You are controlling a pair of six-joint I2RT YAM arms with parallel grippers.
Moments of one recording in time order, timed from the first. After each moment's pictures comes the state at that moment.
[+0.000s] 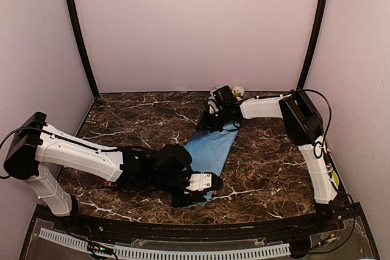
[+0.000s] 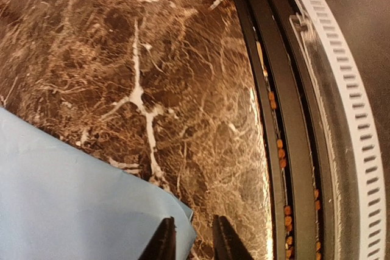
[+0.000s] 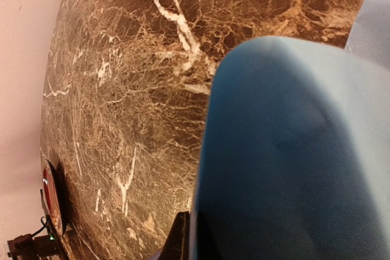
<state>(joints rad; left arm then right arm) -1.24 1.65 0.94 -0.14 0.19 0.33 0.61 2.36 1.76 -0.22 -0.46 0.62</state>
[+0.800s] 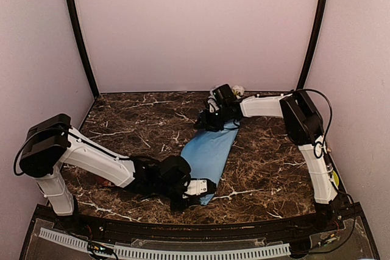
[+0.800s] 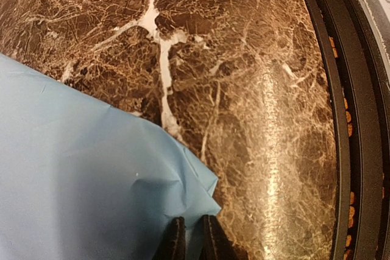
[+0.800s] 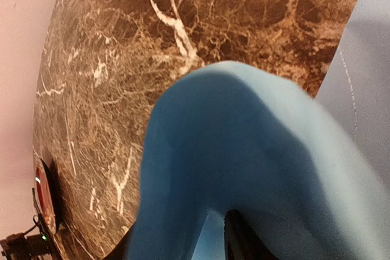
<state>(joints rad) -1.19 1.77 0.84 0.02 0.14 0.30 0.61 2.36 1.78 -0.26 -0.44 0.59</state>
